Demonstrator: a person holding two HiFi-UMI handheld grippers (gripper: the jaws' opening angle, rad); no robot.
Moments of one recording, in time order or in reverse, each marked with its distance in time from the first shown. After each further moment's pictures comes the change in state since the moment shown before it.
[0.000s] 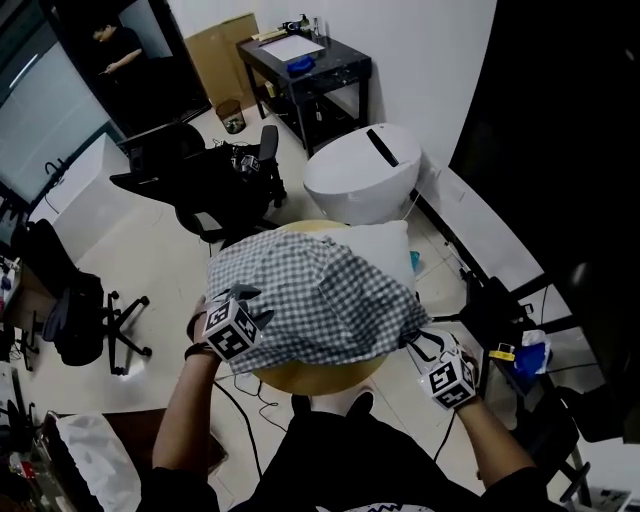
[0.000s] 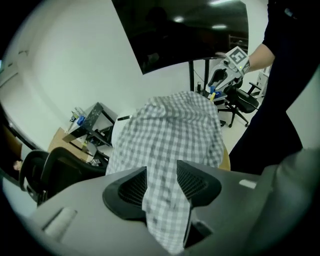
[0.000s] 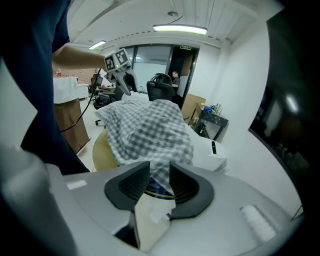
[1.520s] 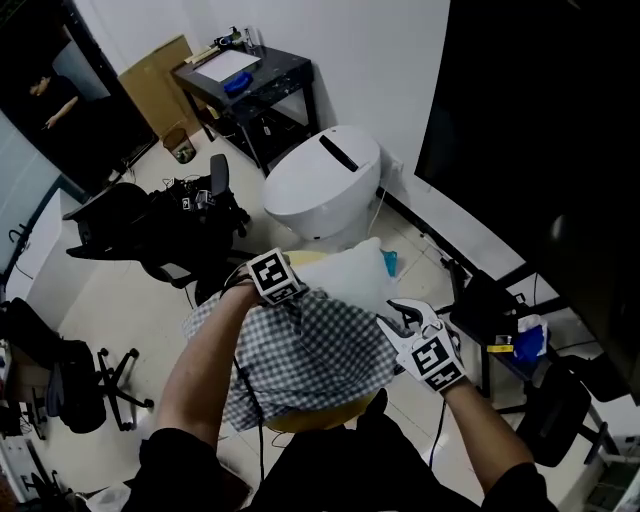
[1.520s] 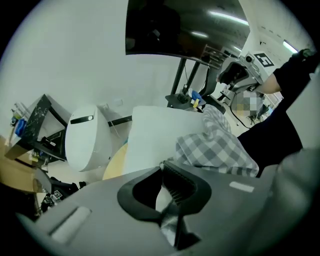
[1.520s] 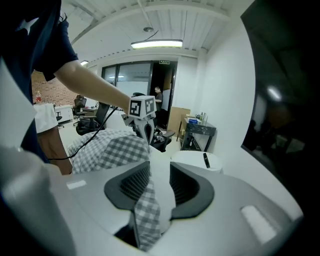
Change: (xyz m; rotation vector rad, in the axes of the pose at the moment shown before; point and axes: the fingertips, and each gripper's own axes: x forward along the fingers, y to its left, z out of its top) left arm 0.171 0.071 0.135 0.114 0.055 -0.515; right arm 0.039 -0.098 0.111 0.184 -0.197 -0.076
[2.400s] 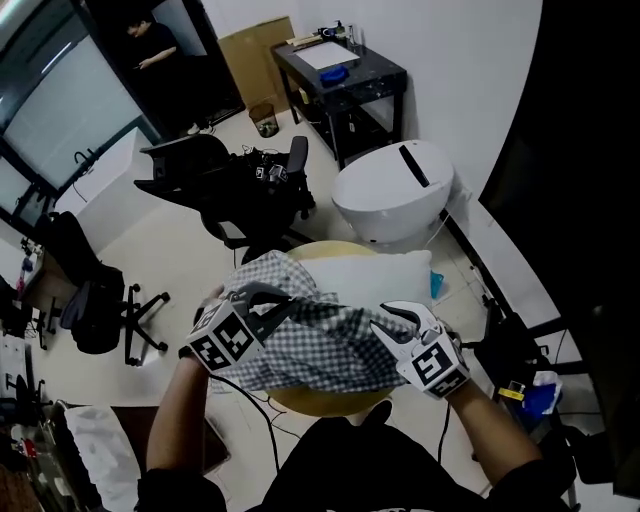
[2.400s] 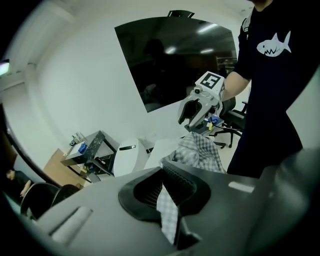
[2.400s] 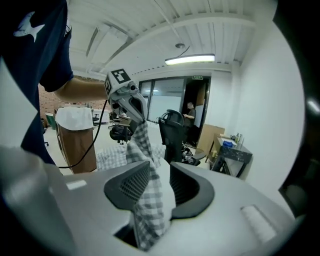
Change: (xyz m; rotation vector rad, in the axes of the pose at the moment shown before) left arm -0.195 -0.141 -0.029 0.006 -0.327 0.538; right arm 0.002 0.074 0.074 -0.221 -0.159 0.338
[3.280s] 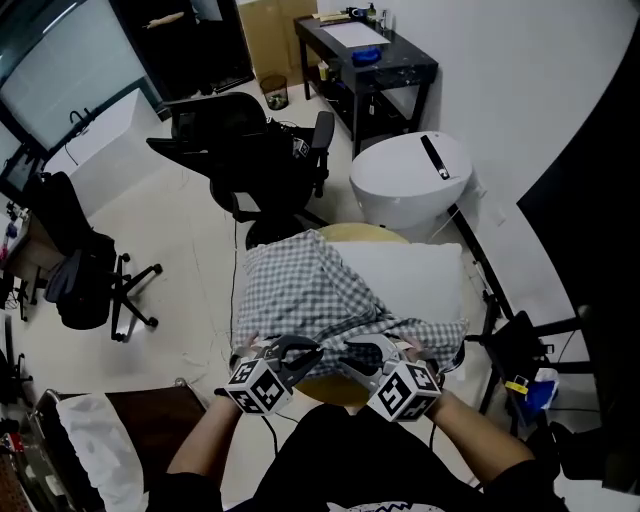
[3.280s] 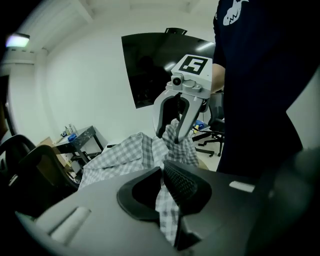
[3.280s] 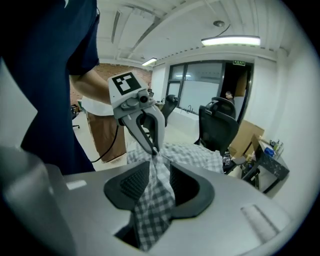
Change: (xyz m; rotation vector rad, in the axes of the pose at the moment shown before) left arm -0.003 -0.113 -0.123 -0.079 -0.174 -0.082; right arm 0.104 0.173 0.024 -0.214 0.170 0.312
